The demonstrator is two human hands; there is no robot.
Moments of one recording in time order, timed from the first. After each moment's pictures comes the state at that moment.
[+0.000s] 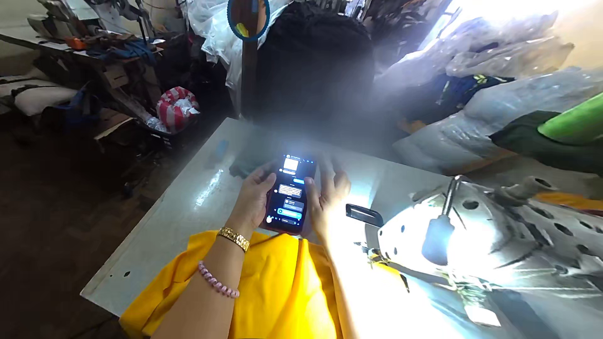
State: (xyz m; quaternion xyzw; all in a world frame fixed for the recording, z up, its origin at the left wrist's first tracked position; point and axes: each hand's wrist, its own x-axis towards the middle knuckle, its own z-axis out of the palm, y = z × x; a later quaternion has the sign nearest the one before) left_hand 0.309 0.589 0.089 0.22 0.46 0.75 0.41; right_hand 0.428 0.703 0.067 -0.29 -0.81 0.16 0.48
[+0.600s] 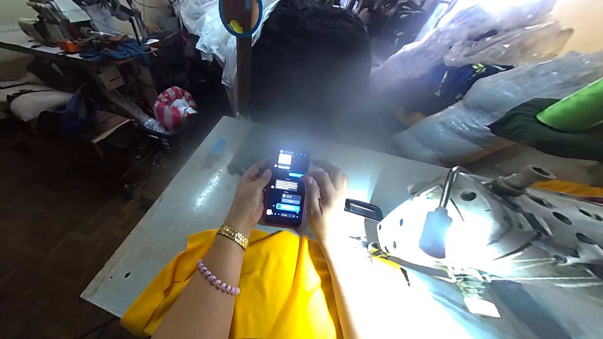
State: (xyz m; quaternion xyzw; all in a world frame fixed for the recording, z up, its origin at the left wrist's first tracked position) left_hand 0.309 0.590 0.090 0.21 0.46 0.77 0.39; right_hand 0.430 0.701 0.068 -0.21 -0.81 0.16 0.52
